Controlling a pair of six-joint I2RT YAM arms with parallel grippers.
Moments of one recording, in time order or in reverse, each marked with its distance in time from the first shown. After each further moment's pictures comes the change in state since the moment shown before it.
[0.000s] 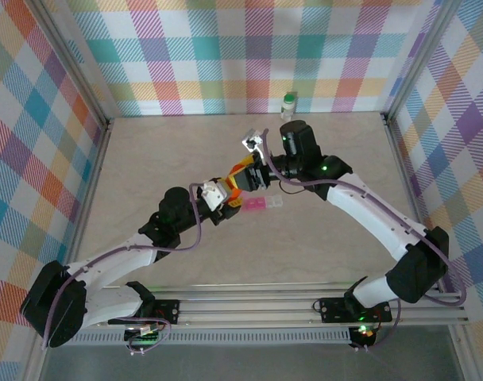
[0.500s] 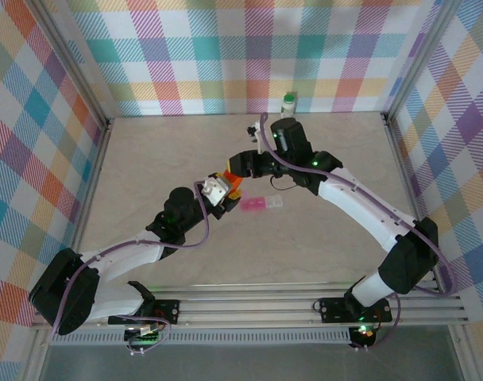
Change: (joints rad) left arm 0.000 0.100 -0.011 0.133 -0.170 -0.004; right arm 0.017 0.077 0.056 0.002 0.234 0.429
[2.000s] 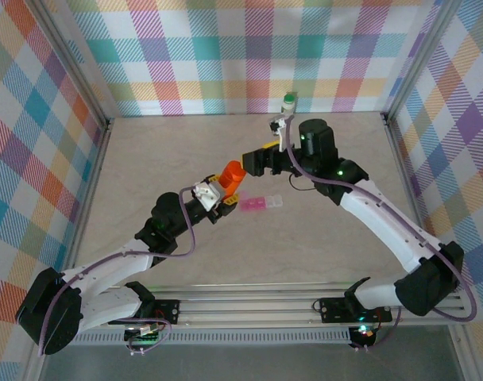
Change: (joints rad) left arm 0.000 -0.153 -0.046 -0.013 0.100 0.000; right arm -0.081 -0.158 -0.100 0.087 0.050 -0.096
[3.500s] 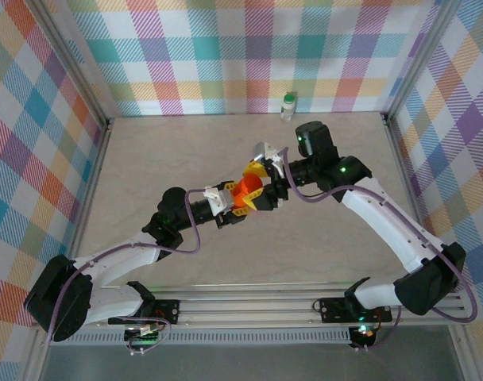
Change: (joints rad) left arm 0.000 0.102 0.047 0.071 0.343 0.035; right arm 0.000 -0.008 0.046 -0.282 -0.545 -0.737
